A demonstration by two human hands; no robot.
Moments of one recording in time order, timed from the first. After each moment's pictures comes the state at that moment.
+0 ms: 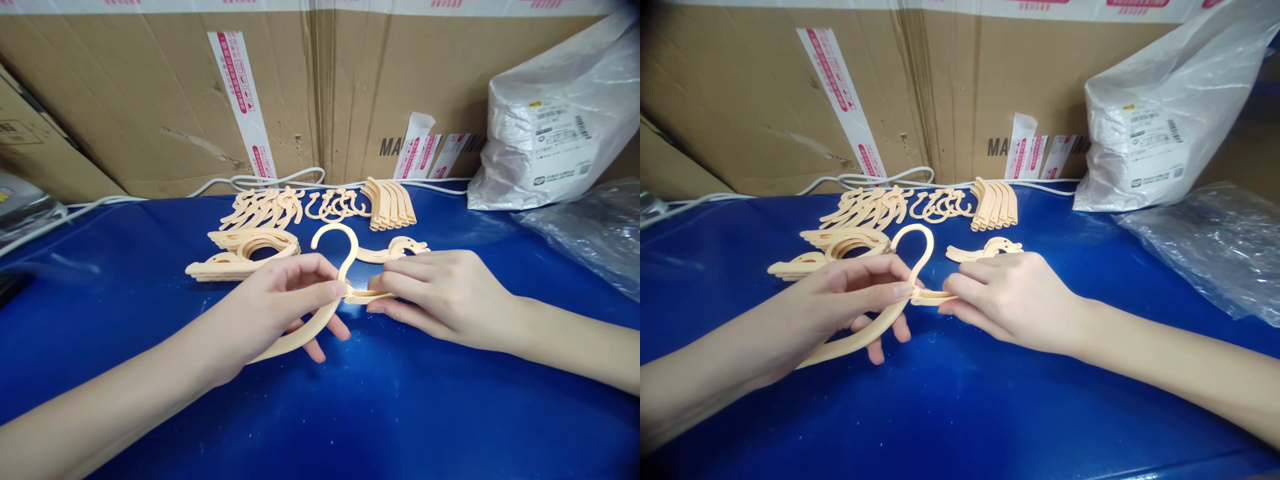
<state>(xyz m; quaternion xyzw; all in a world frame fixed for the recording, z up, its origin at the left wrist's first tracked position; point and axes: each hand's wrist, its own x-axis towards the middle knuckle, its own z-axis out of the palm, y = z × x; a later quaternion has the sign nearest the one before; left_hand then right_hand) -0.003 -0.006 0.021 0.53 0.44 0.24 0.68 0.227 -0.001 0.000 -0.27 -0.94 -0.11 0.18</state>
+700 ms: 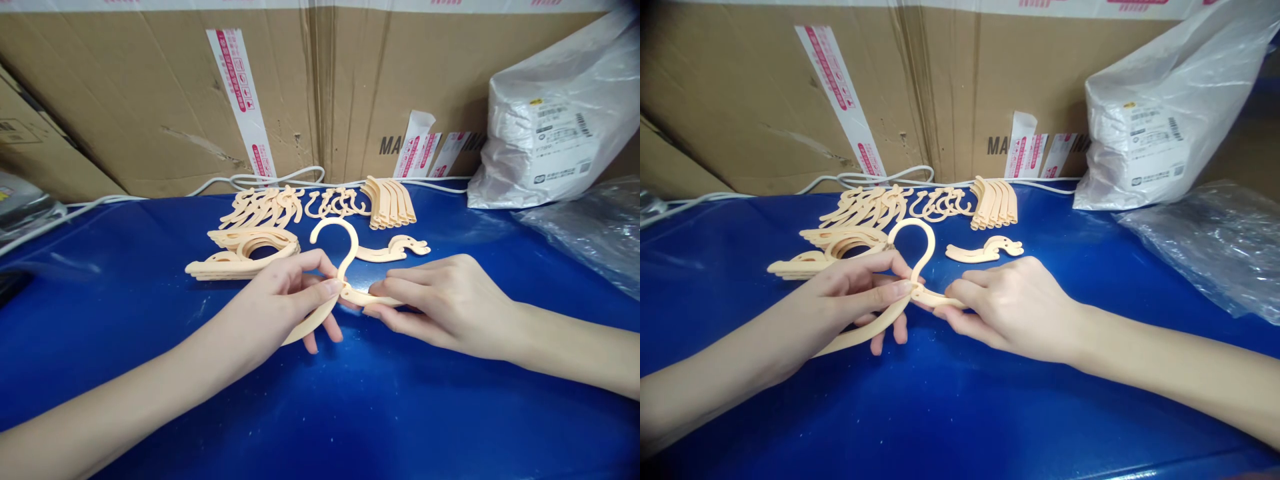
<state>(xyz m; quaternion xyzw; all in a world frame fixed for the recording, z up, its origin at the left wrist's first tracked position) 0.005 -0.006 0.022 0.58 0.46 0.24 0.63 0.224 -0.007 0.001 -0.30 -0.94 -0.04 0.18</state>
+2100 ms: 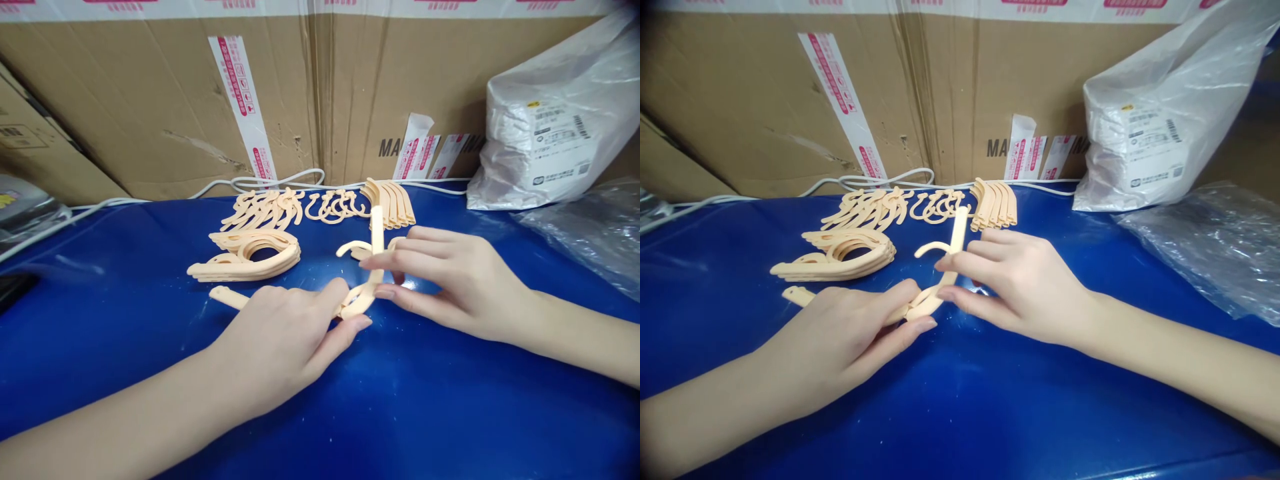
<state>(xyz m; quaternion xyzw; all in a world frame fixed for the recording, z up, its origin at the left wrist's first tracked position) 0.001 -0.022 0.001 0.92 0.37 0.15 0.00 0.229 0.002 0.017 -0.29 -0.92 -0.04 0.25</state>
